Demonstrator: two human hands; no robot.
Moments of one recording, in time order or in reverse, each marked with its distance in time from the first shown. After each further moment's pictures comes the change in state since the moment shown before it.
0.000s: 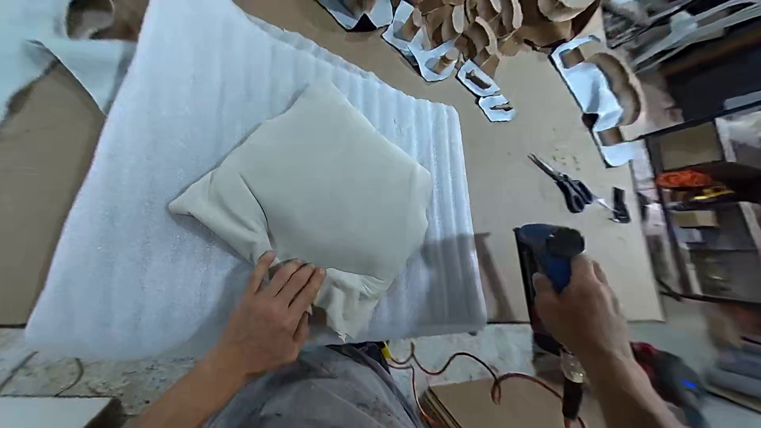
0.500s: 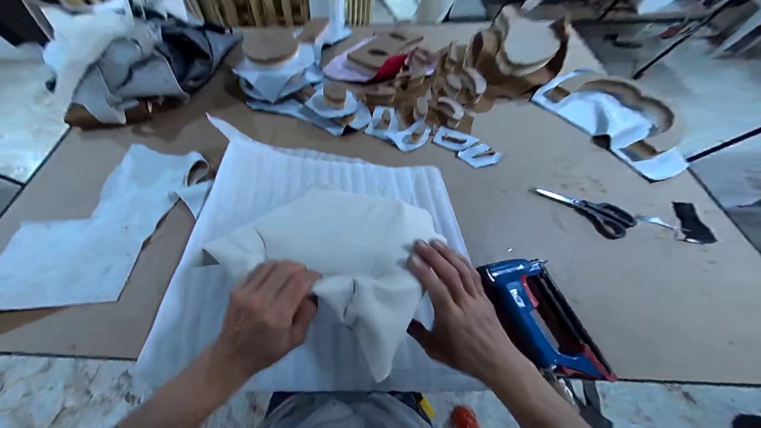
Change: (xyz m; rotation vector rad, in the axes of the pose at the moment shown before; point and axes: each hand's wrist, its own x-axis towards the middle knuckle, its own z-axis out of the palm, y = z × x) left_hand 0.115 0.033 -0.124 0.197 0.323 0.103; right_hand 0.003 -0.107 0.016 0.461 0.365 -0.937
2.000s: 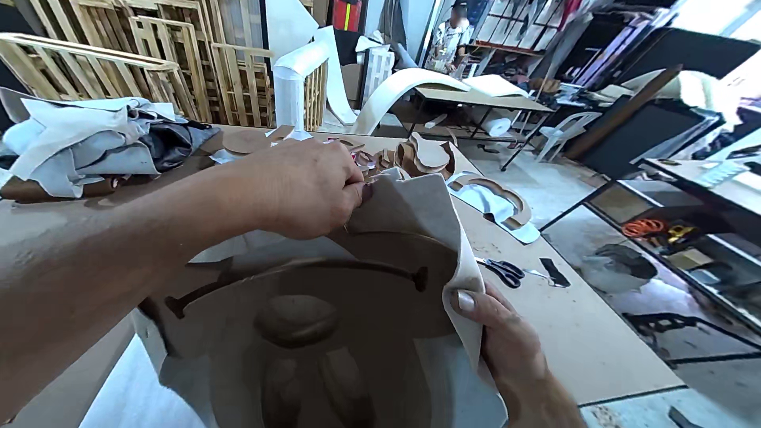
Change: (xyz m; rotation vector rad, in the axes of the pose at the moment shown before) left_hand 0.255 0.015 -0.133 -0.076 -0.624 0.010; right_hand 0.082 -0.059 -0.112 1.215 0.181 0.474
